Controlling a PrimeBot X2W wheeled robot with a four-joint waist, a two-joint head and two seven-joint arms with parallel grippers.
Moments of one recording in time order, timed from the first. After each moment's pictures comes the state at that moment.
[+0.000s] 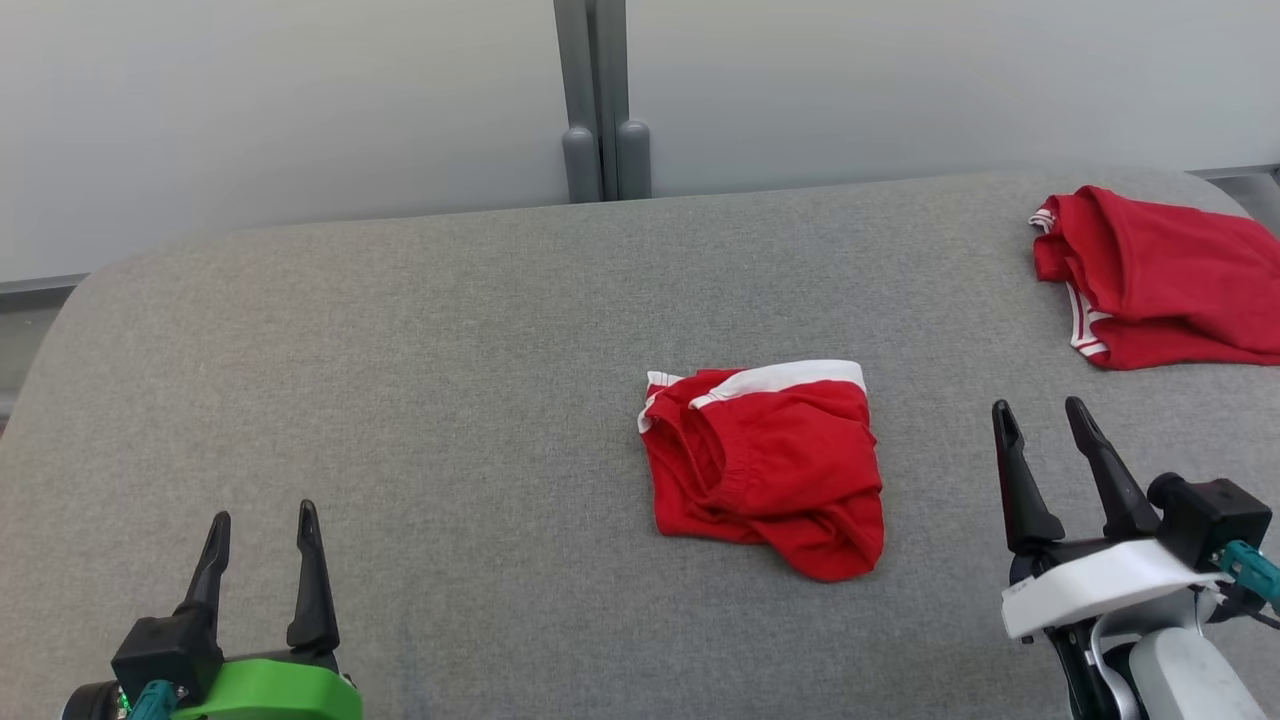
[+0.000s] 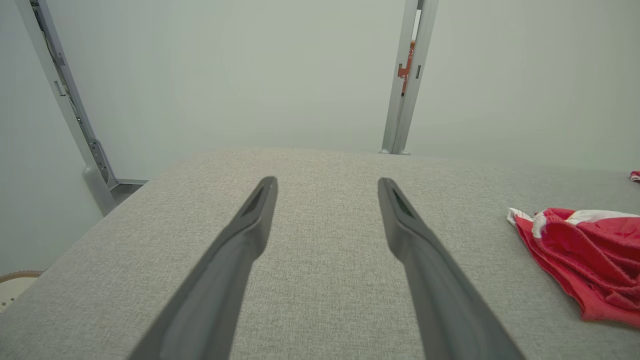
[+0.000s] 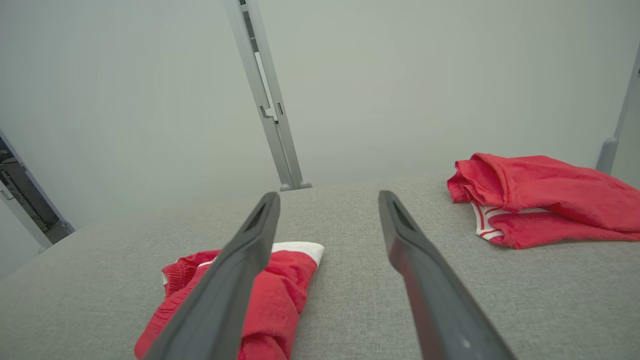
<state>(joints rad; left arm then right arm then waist) 0.01 0.05 0.09 0.21 -0.16 -0.10 -0.26 -0.09 -0.19 0.08 0.20 0.38 0.13 -0.26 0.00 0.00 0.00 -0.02</state>
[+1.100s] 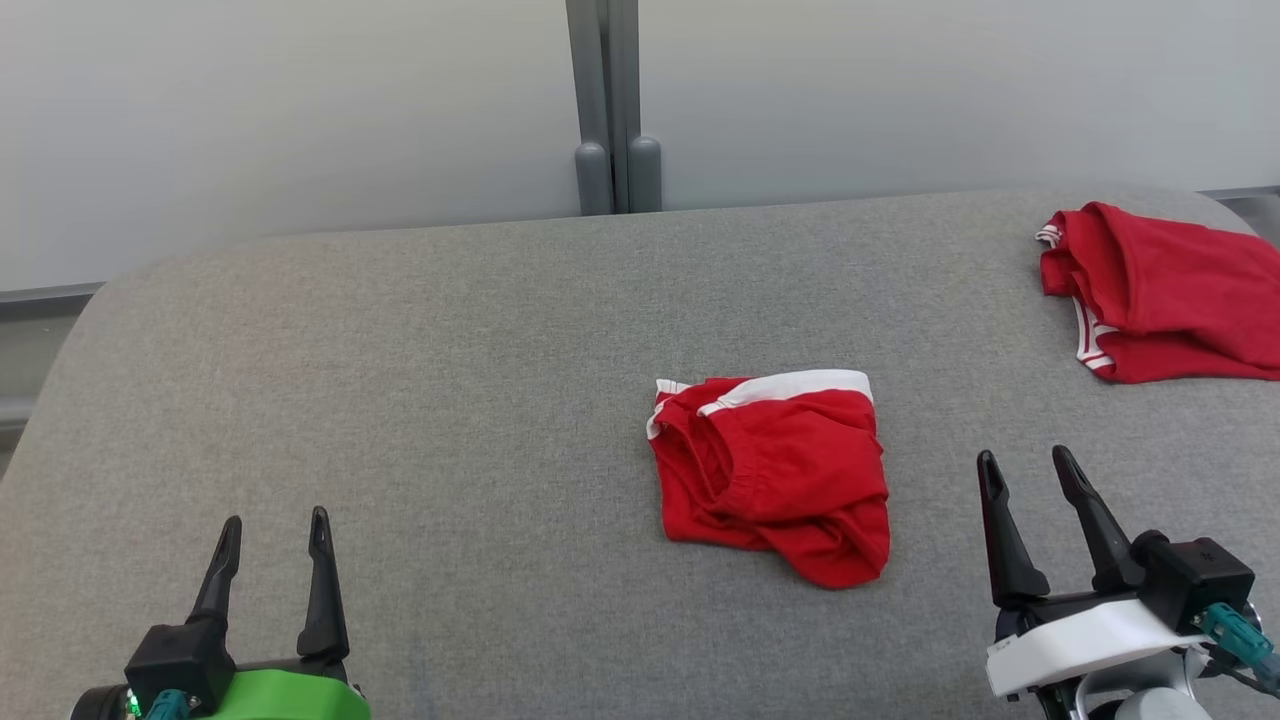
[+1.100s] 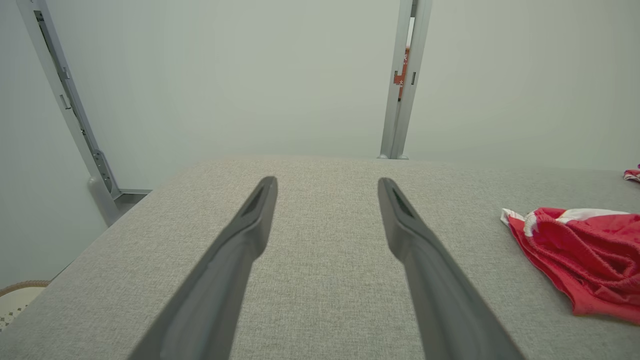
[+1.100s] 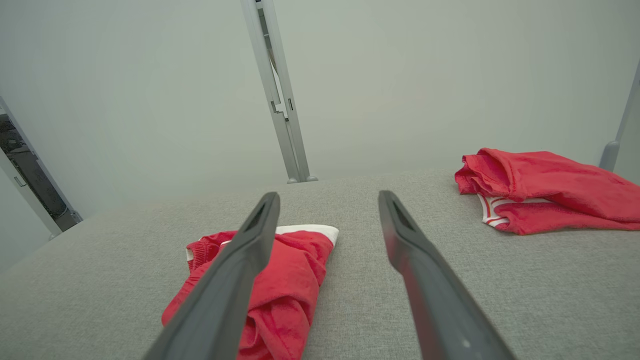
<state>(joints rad) 0.04 0.05 0.07 0.18 -0.14 -0.10 -0.26 0.04 -0.13 0.06 0.09 0.29 0.13 -0.26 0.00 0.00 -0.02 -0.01</state>
